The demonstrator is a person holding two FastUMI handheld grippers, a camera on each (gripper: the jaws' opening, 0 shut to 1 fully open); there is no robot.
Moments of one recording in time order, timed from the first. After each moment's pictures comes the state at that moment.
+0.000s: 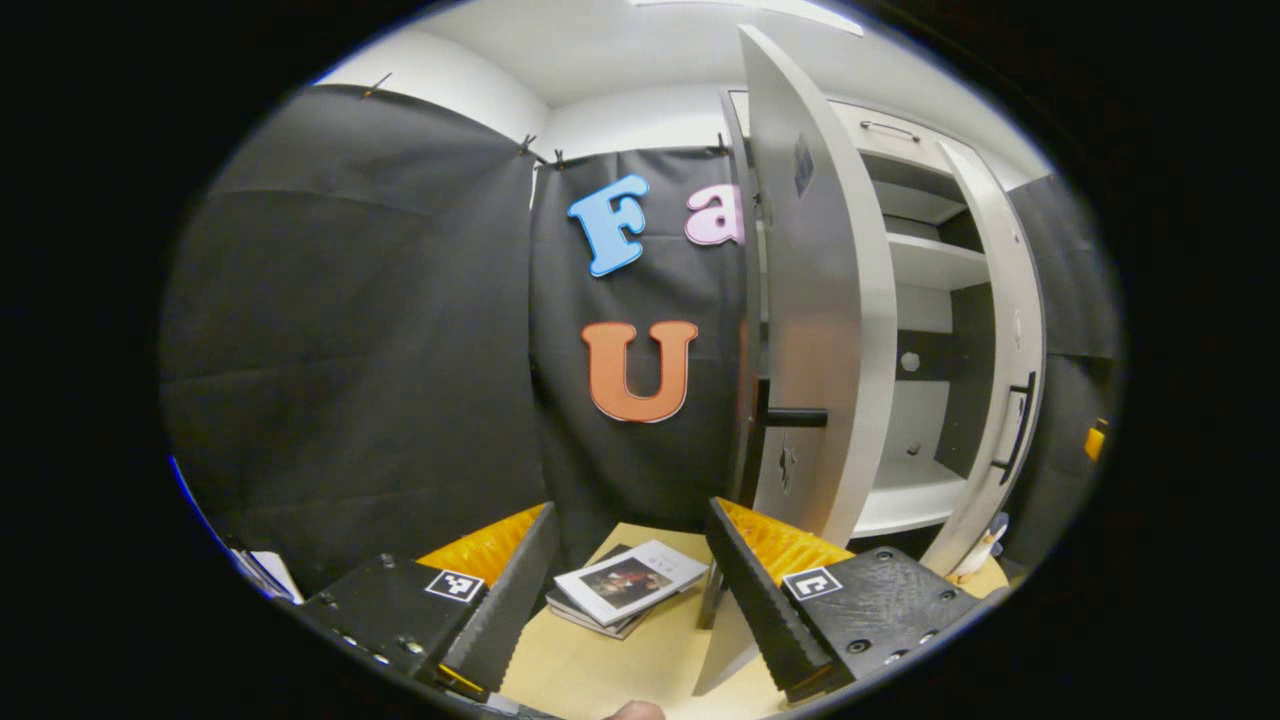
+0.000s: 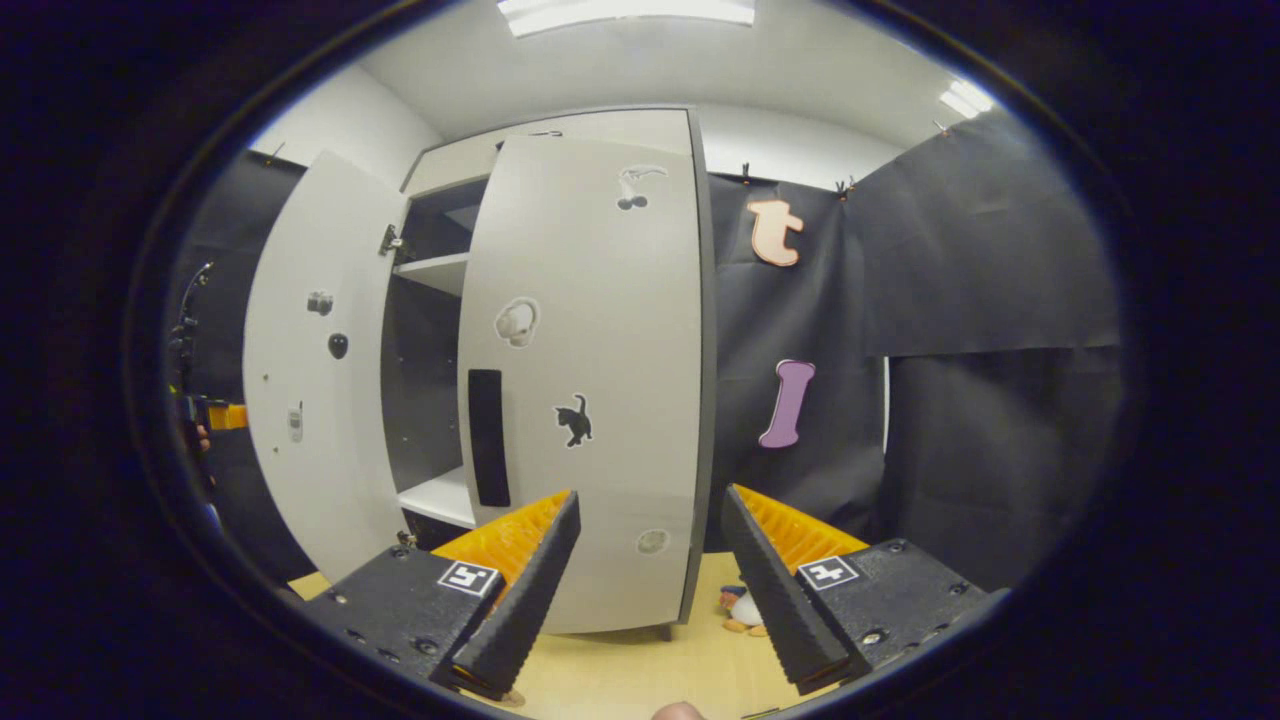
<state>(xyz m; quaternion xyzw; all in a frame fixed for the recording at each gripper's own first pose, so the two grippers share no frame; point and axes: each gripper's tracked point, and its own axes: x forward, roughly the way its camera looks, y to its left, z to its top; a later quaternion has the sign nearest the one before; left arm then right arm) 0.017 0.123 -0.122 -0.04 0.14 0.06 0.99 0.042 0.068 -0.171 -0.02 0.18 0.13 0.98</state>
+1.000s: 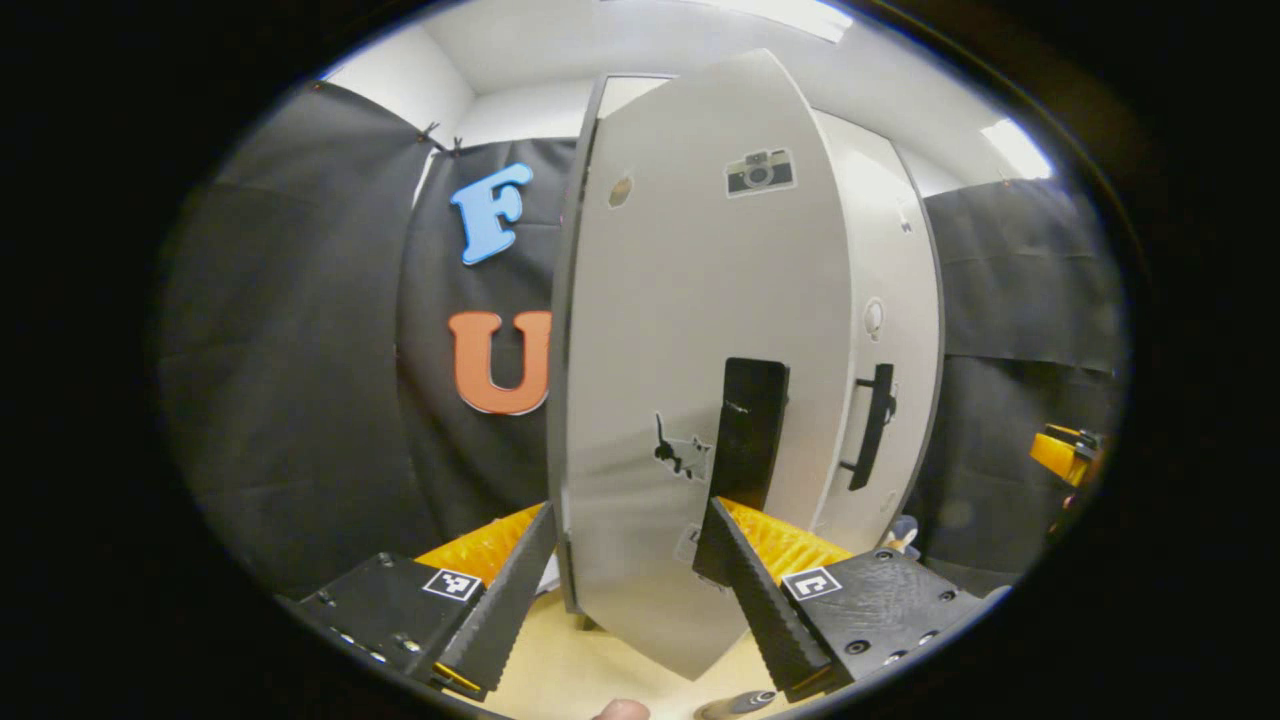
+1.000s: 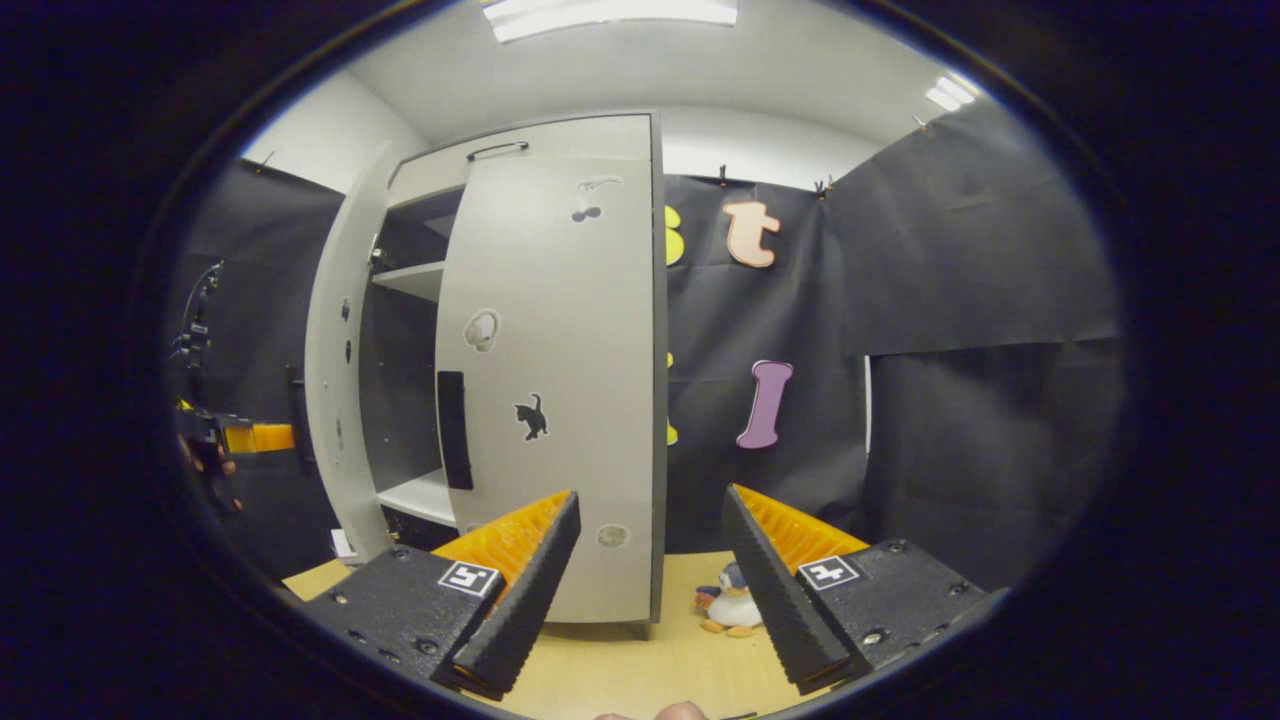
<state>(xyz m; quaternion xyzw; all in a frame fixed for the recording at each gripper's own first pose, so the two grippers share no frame) 0.041 -0.042 -0.130 -0.07 0.14 -0.11 0.98 0.044 0.013 -0.165 -0.02 0.17 0.10 0.98</state>
